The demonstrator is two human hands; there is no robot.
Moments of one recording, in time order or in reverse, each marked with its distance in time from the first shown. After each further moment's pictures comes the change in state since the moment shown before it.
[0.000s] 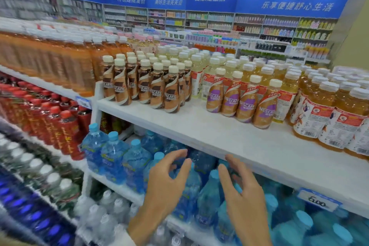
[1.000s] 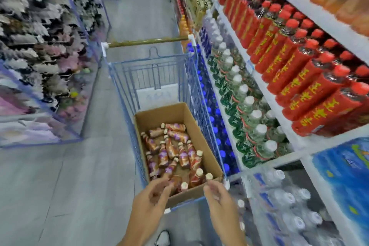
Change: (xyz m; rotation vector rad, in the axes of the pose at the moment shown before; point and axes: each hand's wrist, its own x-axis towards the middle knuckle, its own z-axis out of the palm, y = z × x) left_hand -0.270 -0.224 -0.428 0.023 0.897 -0.799; right_hand -0.264 0.034 0.477 -0.246 -1.216 0.394
